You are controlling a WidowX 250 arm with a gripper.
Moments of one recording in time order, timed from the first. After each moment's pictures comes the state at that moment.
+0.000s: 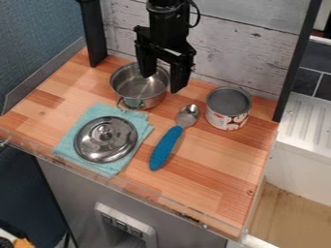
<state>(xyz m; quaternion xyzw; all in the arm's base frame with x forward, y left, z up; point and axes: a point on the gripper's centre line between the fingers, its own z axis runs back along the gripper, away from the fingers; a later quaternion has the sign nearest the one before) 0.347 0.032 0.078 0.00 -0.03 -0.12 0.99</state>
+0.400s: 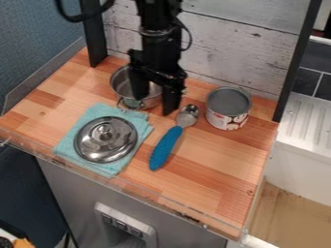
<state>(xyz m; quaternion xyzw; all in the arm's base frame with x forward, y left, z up) 0.316 0.036 0.061 -0.01 -0.01 -0.12 0.99</state>
